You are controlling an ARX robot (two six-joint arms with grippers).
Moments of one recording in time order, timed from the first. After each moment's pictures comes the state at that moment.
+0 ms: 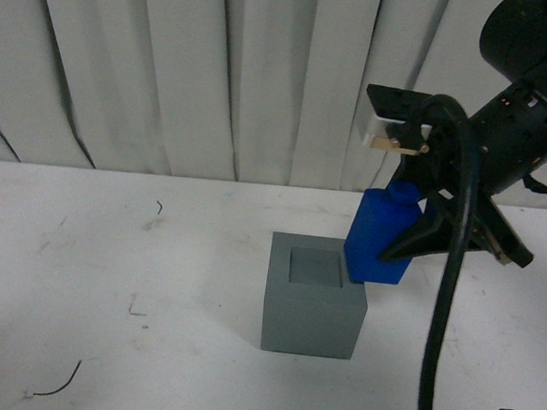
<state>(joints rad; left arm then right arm) 0.00 0.01 0.01 0.00 0.00 0.00 0.17 2.19 1.75 -0.93 -0.60 -1.43</state>
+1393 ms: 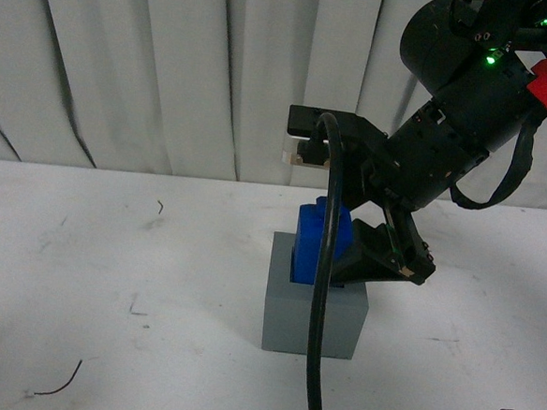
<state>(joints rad) 0.00 0.01 0.01 0.00 0.00 0.00 0.28 2.24 1.76 -0.85 -0.53 -1.23</state>
